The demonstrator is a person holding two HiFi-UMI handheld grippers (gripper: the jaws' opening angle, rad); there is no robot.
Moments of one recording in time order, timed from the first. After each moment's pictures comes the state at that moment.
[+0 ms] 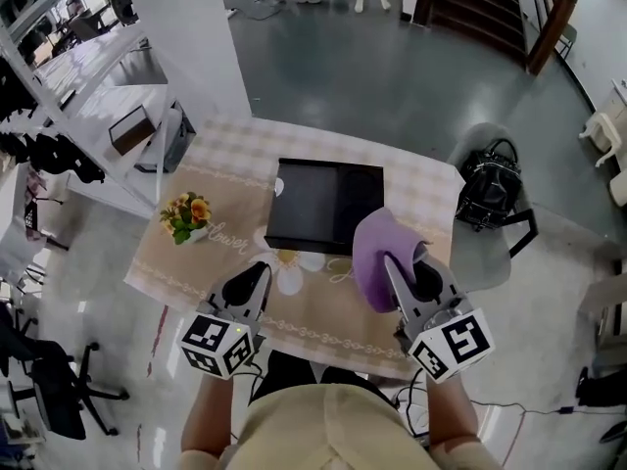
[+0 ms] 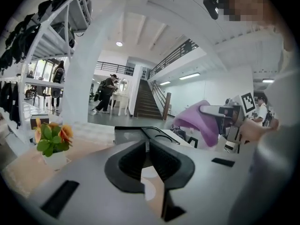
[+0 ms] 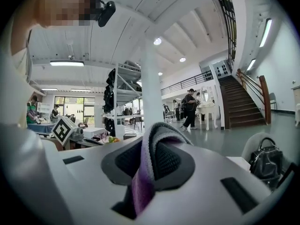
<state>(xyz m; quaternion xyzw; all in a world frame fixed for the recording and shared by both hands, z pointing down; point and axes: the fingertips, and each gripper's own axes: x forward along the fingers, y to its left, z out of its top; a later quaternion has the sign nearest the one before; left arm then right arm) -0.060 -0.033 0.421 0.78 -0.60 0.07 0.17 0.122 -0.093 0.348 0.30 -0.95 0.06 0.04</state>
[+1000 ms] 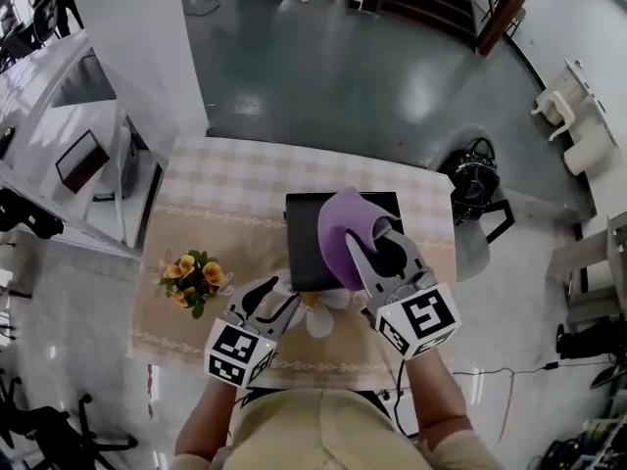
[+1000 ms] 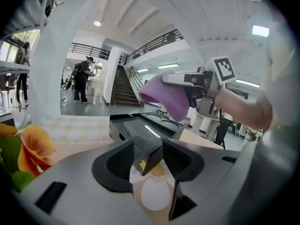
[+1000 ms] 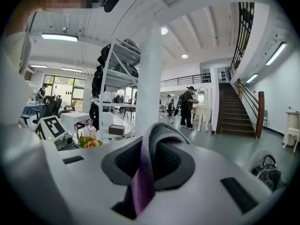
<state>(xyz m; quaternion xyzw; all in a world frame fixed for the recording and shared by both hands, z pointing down) -0.108 -0.096 0.481 0.87 -0.44 0.14 0.19 -0.035 -0.177 0.357 0.36 -0.92 0.01 0.12</state>
